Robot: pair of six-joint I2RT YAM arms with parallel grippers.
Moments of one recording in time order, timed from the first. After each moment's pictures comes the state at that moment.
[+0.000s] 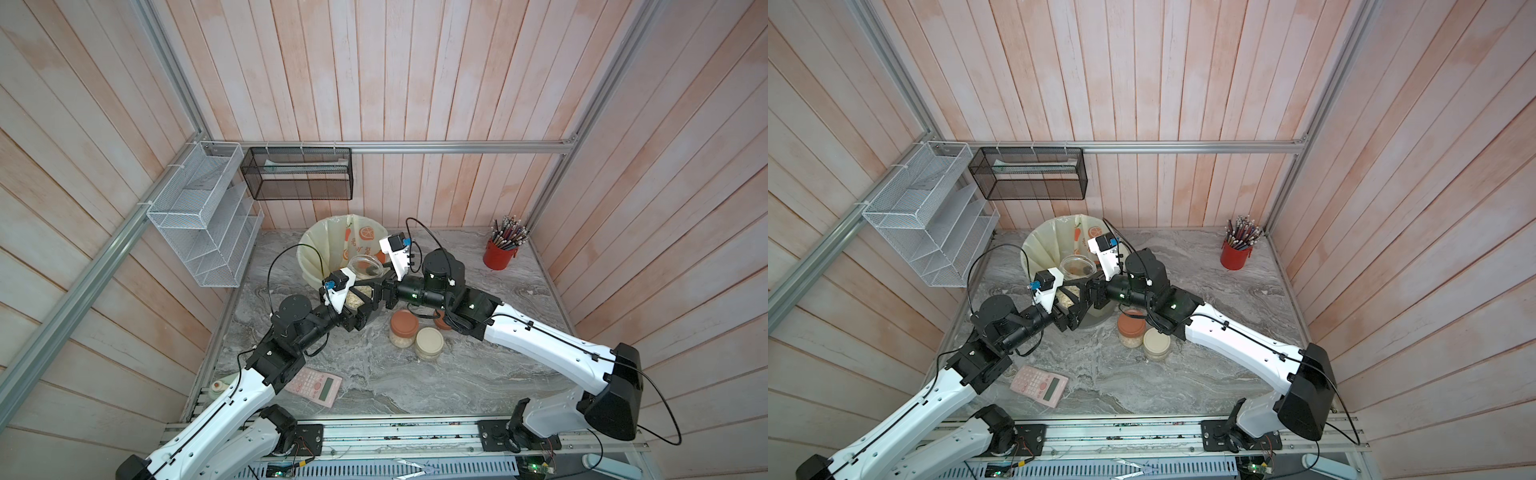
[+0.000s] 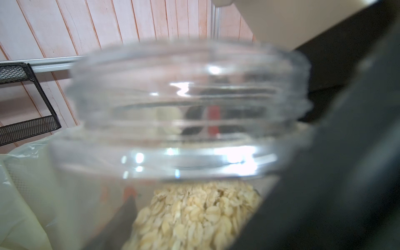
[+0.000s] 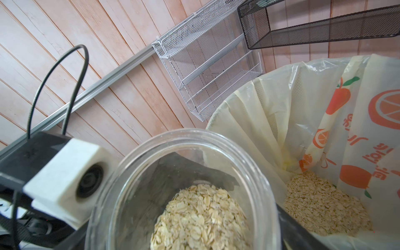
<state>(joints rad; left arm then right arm) -0.59 0.84 0.70 0.10 0.23 0.07 0.96 1.43 1.28 0.03 -0.28 0.47</state>
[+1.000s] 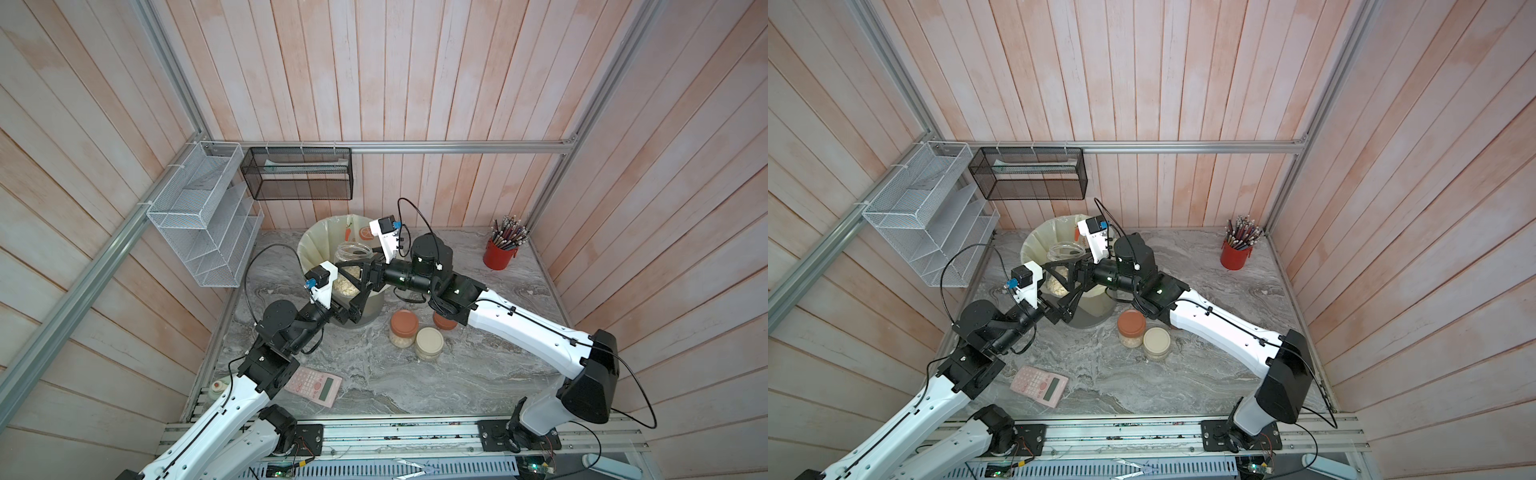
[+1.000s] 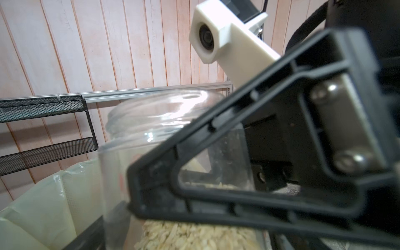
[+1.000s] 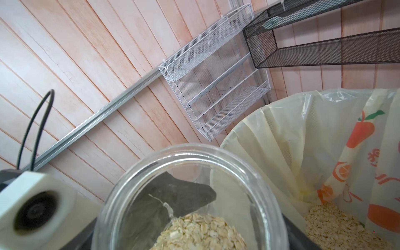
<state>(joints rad) -0.56 0.77 0.69 0.21 0.14 0.01 0.93 1.57 1.46 0.06 -0.30 0.54</state>
